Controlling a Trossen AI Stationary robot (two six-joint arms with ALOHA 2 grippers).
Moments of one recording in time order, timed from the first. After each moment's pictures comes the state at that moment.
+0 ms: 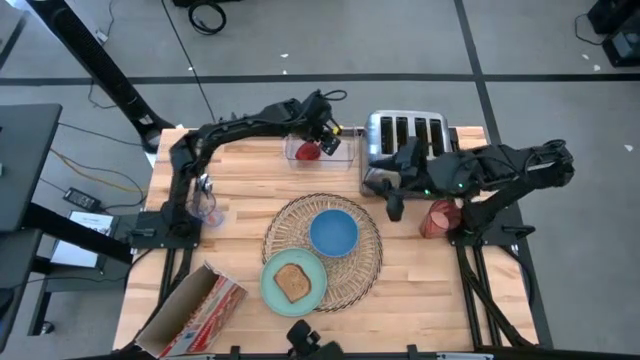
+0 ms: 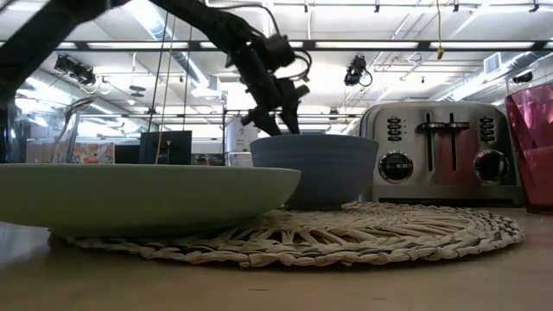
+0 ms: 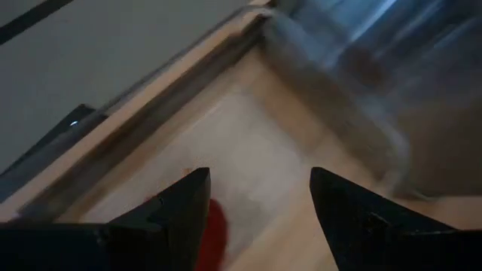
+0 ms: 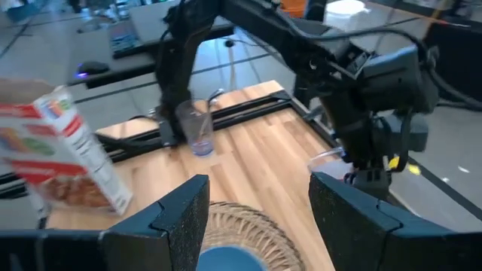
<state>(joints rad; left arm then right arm) 0.53 2.08 1.81 -0.64 -0.04 -0.27 0.29 1.26 1.57 -0.75 0.60 0.35</state>
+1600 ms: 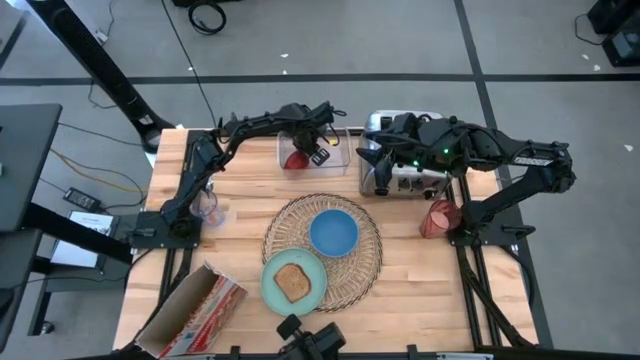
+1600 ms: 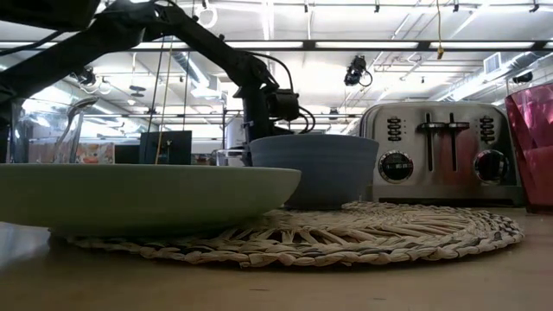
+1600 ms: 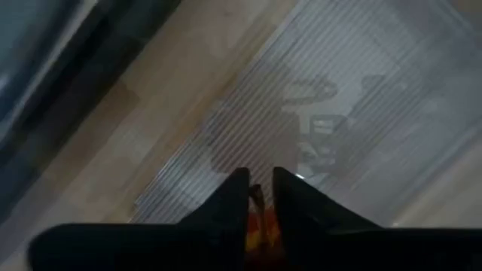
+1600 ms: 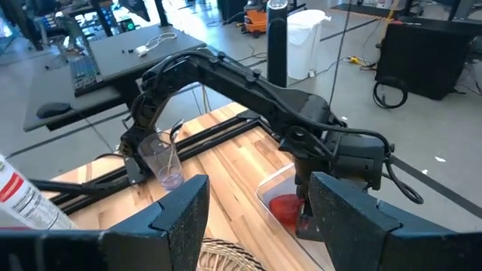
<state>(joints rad) 0.58 2.32 1.96 -0.98 -0.07 -0.17 0.06 1.26 1.57 -0.66 0.48 0.32</state>
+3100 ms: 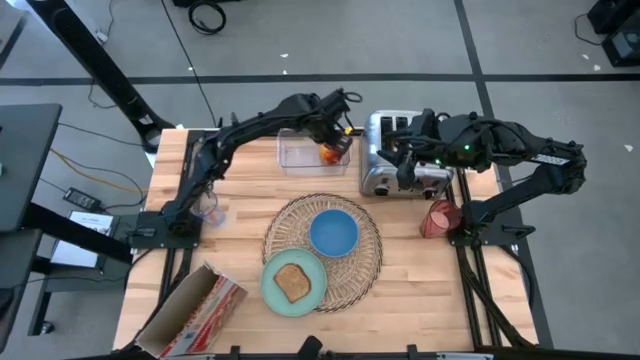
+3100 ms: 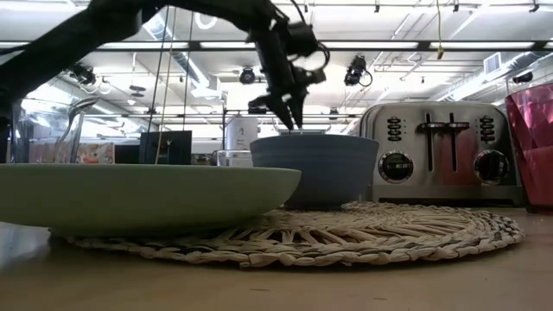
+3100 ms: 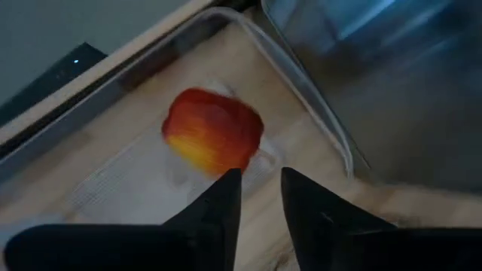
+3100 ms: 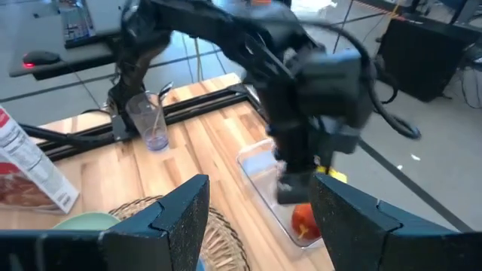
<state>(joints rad) 0.45 2.30 2.31 -1.11 -0.07 -0.49 0.05 1.16 1.57 -0.85 0.45 0.24</state>
